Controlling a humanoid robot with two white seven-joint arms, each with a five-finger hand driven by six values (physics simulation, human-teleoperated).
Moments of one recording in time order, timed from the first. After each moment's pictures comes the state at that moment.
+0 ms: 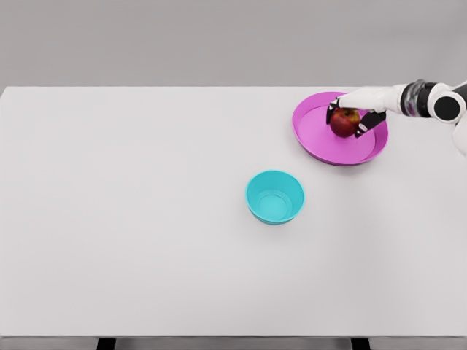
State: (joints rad) left arm 0.00 0.00 -0.01 -0.08 -0.05 0.00 0.06; right arm -1.08 -0.46 0.82 -0.55 0.50 -0.61 0.57
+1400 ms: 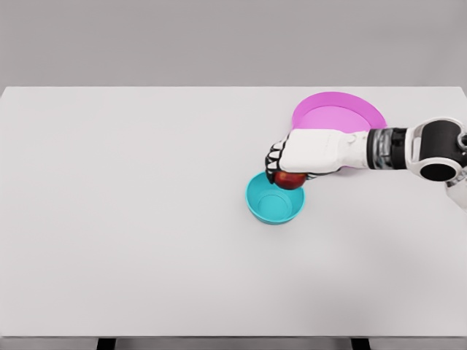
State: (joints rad) left arm 0.00 0.00 -0.01 -0.08 -0.05 0.00 0.06; right arm -0.79 -0.72 0.82 -1.59 0.49 -0.61 0.57
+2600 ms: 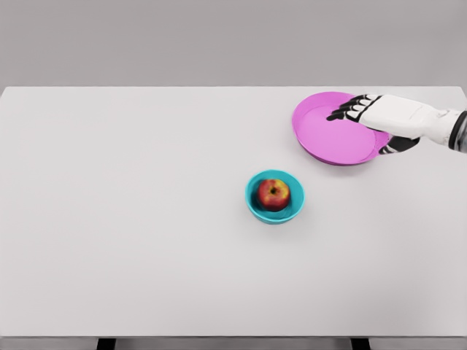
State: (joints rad) left arm 0.00 0.00 -0.01 -0.08 -0.05 0.00 0.06; right arm -0.58 -0.76 0.39 -1.37 0.49 -0.61 0.58
